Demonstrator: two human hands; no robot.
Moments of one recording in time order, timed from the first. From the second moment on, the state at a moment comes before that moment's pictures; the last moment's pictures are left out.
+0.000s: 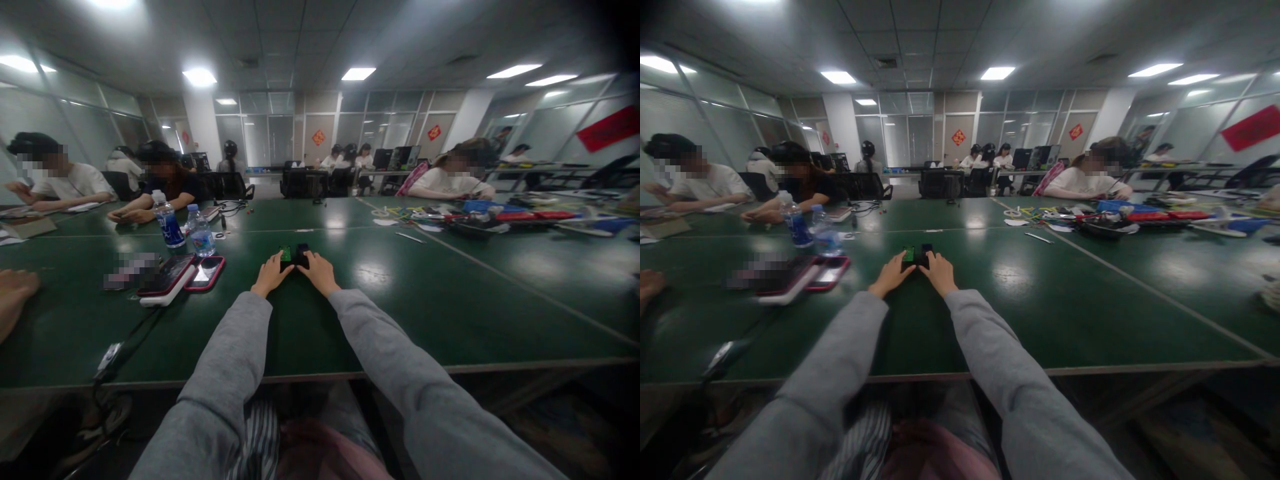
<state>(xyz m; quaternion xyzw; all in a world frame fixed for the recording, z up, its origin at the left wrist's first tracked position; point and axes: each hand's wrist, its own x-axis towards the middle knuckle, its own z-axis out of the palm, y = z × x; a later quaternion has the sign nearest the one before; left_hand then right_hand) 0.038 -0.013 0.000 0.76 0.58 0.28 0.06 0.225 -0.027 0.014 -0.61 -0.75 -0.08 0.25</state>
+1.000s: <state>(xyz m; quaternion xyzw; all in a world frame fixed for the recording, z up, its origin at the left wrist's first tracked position) 0.033 -0.011 -0.005 0.77 0.57 0.28 0.09 0.242 0.001 -0.010 -0.52 -0.79 0.06 0.33</state>
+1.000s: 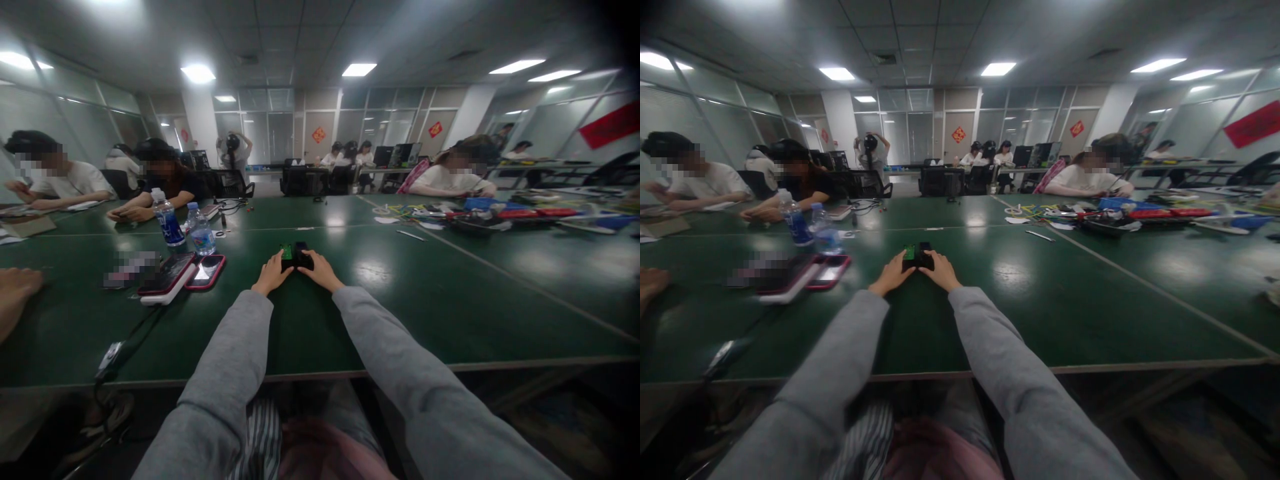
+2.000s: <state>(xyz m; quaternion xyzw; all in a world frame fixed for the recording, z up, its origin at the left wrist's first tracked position) 0.031 -0.008 -0.008 0.78 0.57 0.25 0.08 0.234 -0.004 -0.008 -0.51 -0.81 0.04 0.29</state>
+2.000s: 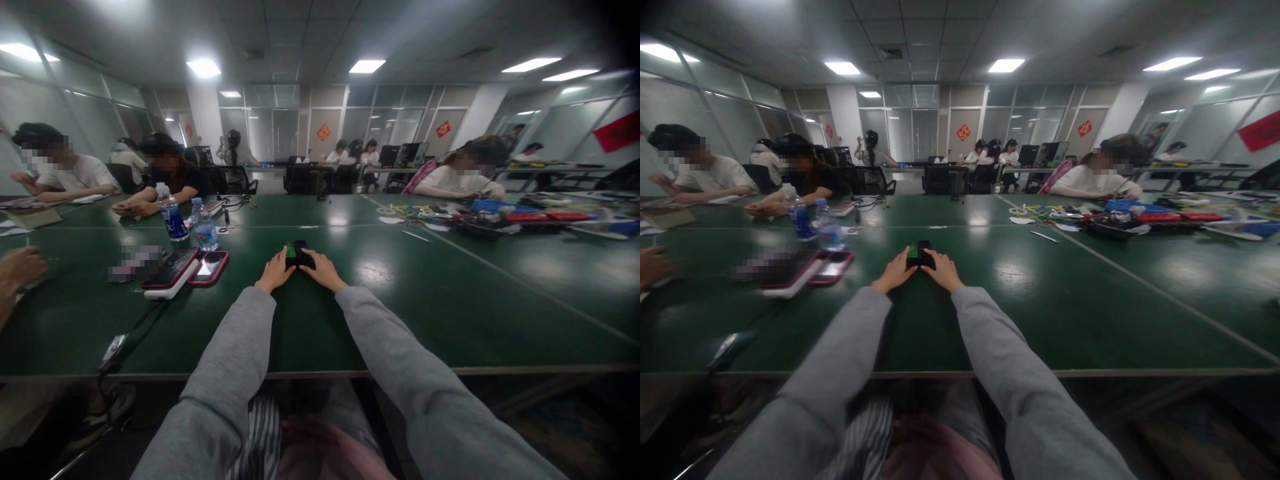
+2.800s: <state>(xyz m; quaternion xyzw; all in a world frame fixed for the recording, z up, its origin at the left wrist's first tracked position) 0.029 -0.011 -0.005 0.78 0.56 0.26 0.09 0.247 -0.011 0.010 -0.67 -0.68 -0.01 0.31</state>
